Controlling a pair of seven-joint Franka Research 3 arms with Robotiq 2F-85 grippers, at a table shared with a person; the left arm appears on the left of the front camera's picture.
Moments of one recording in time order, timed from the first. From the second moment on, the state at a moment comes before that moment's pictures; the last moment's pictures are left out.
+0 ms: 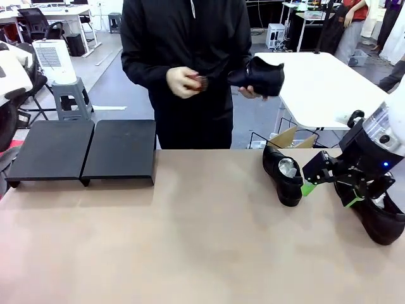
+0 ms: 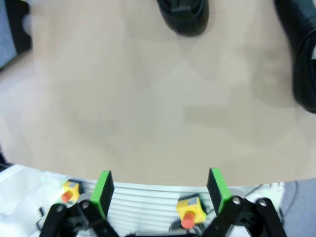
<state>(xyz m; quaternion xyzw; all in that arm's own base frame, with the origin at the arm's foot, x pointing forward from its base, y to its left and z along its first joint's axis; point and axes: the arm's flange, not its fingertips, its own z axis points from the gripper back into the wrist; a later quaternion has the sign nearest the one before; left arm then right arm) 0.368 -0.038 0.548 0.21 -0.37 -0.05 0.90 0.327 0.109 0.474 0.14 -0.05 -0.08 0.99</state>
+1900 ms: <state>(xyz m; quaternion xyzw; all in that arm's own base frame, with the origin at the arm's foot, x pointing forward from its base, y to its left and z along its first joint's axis) 0.514 0.041 0.433 0.10 -0.31 -0.03 0.94 0.275 0.107 0.512 0.07 -0.06 0.02 1.00</state>
